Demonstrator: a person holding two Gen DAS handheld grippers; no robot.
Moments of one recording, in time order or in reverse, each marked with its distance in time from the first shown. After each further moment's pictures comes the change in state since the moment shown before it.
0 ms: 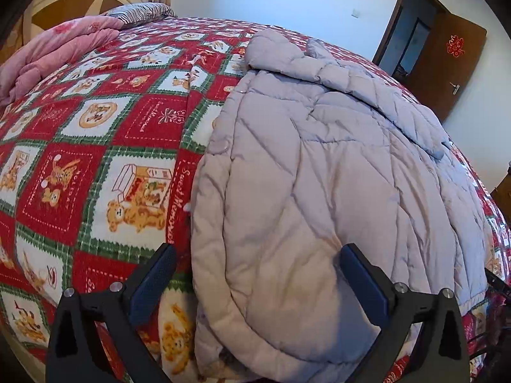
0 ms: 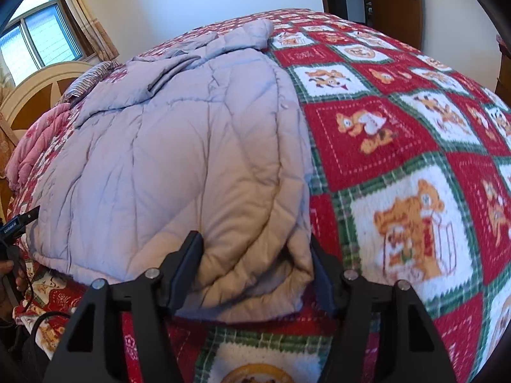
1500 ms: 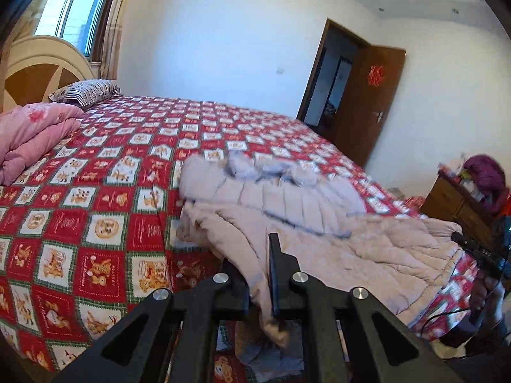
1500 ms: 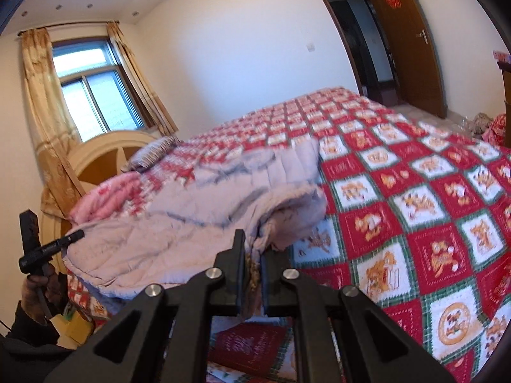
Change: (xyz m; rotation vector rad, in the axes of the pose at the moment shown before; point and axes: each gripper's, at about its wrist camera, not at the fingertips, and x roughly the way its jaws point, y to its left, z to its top) left arm -0.192 -0.009 0.040 0.156 -0.299 -0.282; right arm -0.164 0.022 0.017 -0.014 -0.400 0.255
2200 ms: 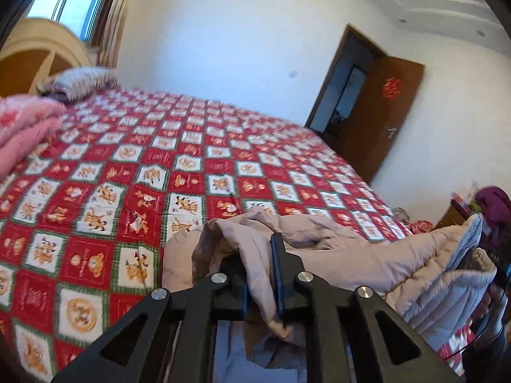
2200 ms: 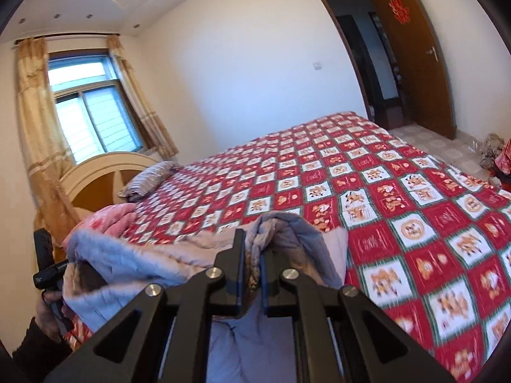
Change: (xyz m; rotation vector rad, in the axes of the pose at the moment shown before) left arm 0.167 0.069 0.106 -0.088 0.039 0.000; right arm 0.125 0.005 0.121 -0.004 -0.049 -0.005
